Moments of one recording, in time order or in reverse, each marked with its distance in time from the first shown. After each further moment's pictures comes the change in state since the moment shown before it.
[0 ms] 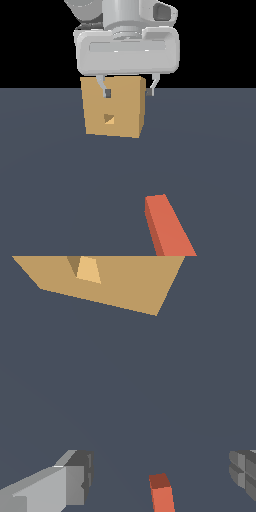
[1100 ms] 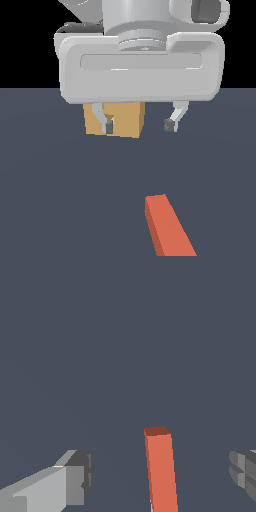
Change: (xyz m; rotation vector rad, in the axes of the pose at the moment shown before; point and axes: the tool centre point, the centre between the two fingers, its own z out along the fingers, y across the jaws) arm -0.109 0.015 0.044 0.010 0.001 -0.052
